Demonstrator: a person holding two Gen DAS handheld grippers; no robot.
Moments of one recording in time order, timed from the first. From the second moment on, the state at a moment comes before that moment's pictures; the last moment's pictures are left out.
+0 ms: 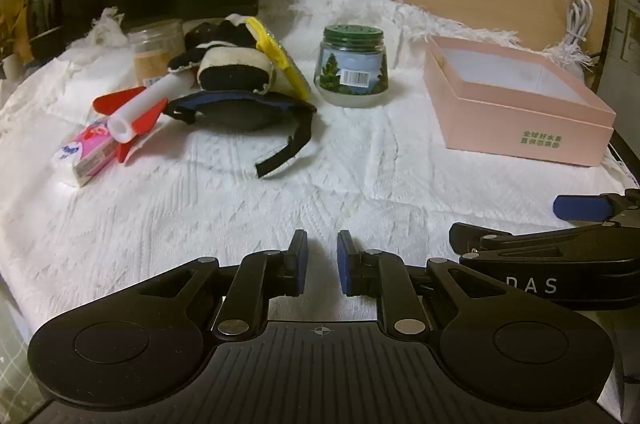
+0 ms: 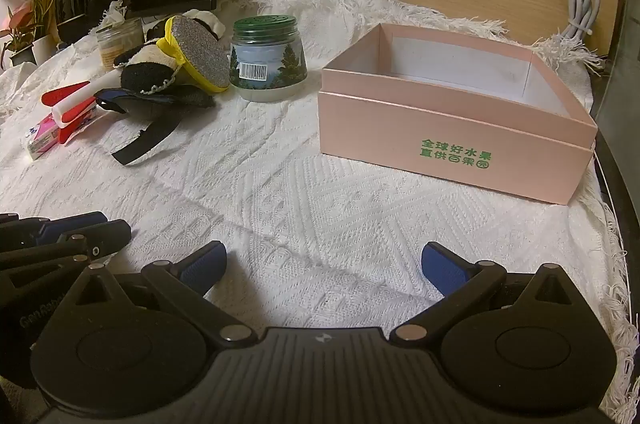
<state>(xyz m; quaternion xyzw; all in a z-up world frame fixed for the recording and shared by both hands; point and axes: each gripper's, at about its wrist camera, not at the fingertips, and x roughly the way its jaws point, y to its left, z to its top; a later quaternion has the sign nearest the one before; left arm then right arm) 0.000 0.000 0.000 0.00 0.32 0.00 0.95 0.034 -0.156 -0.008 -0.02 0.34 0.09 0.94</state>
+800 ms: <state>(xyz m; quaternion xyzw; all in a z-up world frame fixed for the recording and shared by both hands) 0.000 0.001 0.000 0.00 0.32 0.00 0.95 0.034 -0.157 -0.008 -0.02 0.34 0.09 0.94</state>
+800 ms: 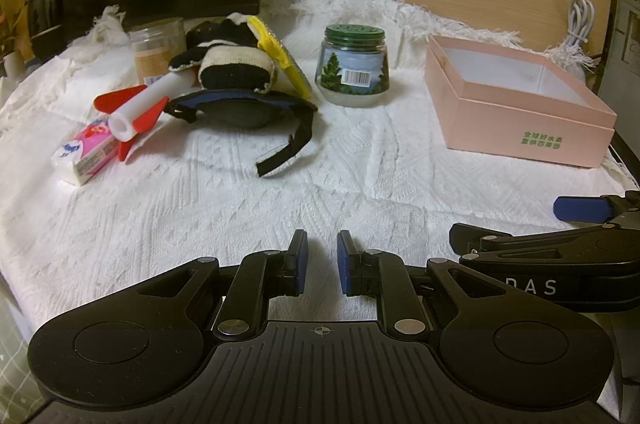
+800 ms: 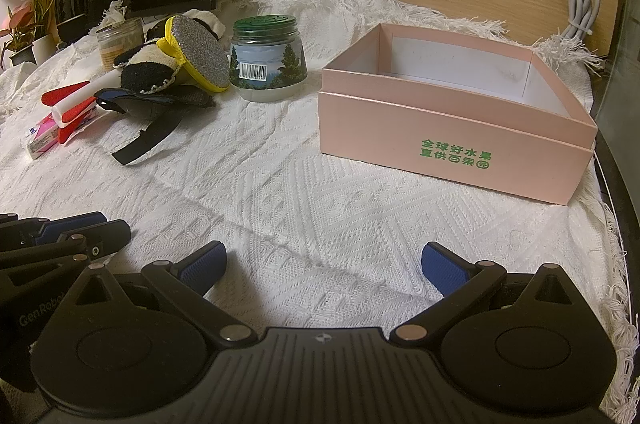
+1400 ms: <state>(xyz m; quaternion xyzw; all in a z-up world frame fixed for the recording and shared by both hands) 0.000 0.001 0.000 0.00 0.32 0.00 0.95 0.033 -0.157 -0.008 -0.02 0.34 0.09 0.94</state>
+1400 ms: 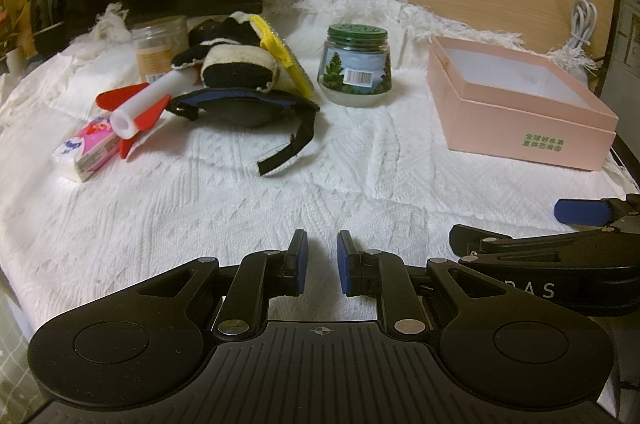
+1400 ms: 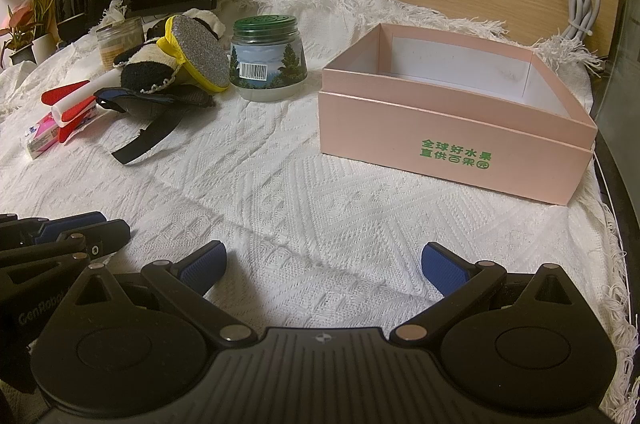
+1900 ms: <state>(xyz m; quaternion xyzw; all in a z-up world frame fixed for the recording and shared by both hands) 0.000 0.001 0.000 -0.01 0.32 0.00 0.95 0.033 -0.157 -0.007 -0.02 0.34 0.09 0.94</state>
